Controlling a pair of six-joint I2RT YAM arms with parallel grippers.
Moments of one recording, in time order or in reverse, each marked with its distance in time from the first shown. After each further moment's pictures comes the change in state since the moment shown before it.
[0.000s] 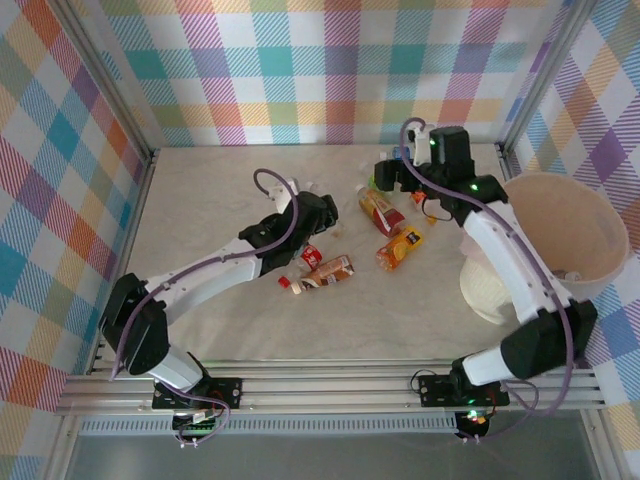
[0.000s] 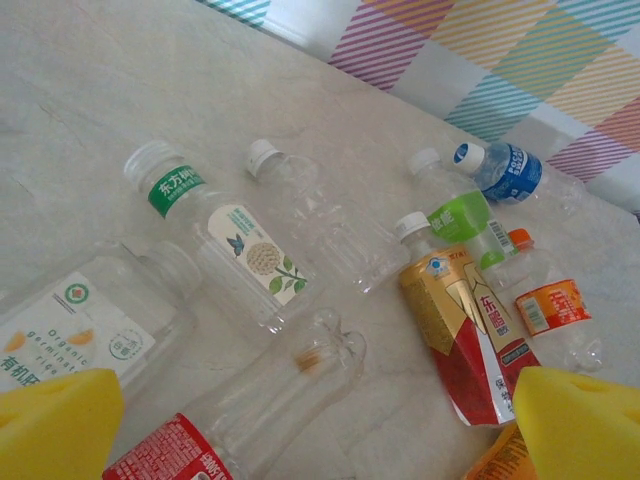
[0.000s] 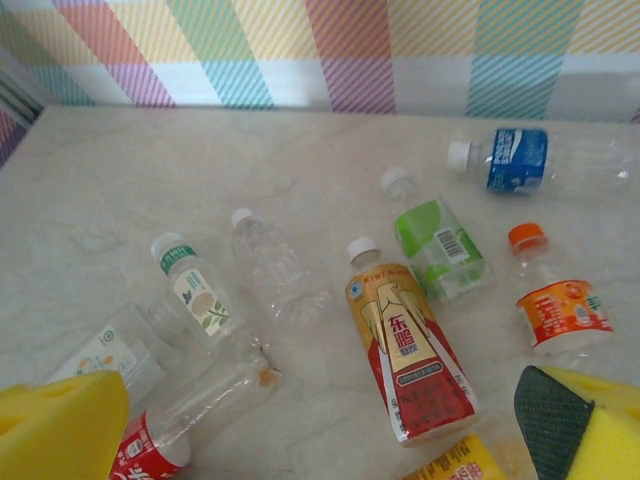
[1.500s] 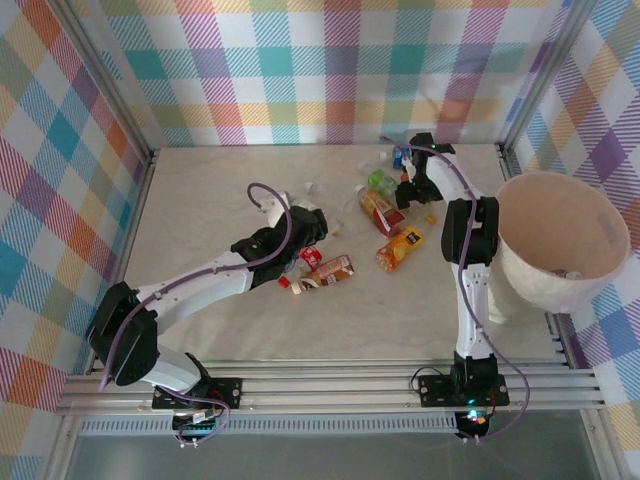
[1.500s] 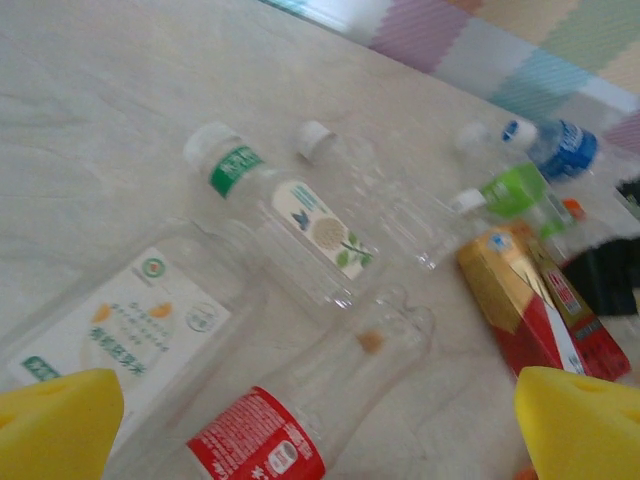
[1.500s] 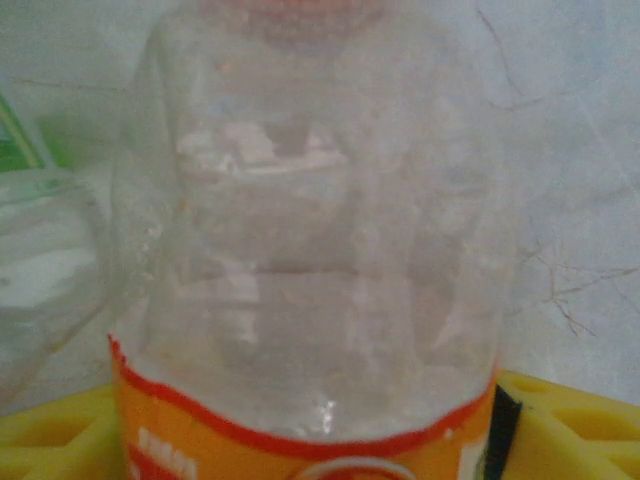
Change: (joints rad) left arm 0.000 -0.074 -0.159 0.066 -0.001 0.058; right arm -0.192 1.033 0.751 -0.469 0.172 -0.304
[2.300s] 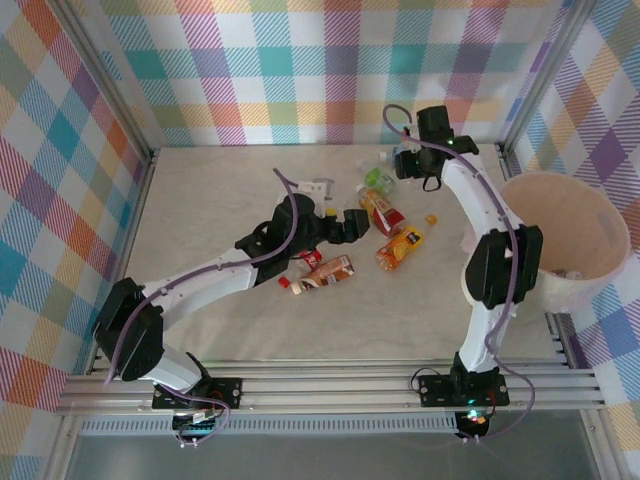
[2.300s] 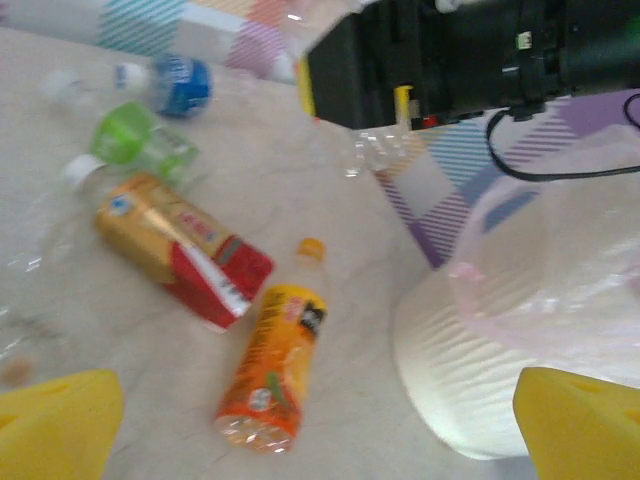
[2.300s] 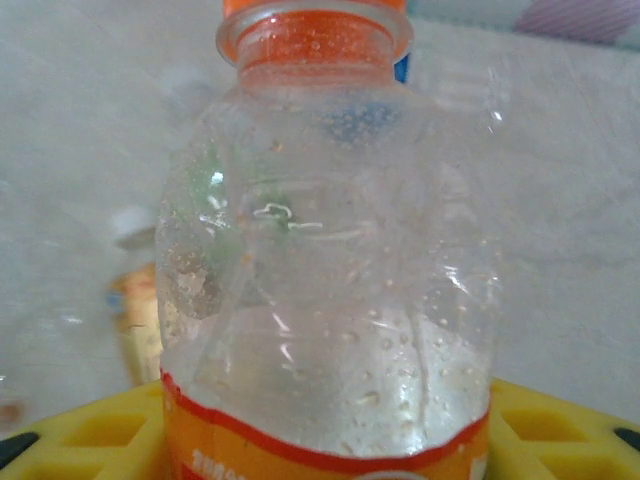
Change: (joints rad) left arm 0.000 0.044 0.062 0.348 0.601 0.222; right arm 0.092 -0.595 -0.403 0.283 -0.032 0.113
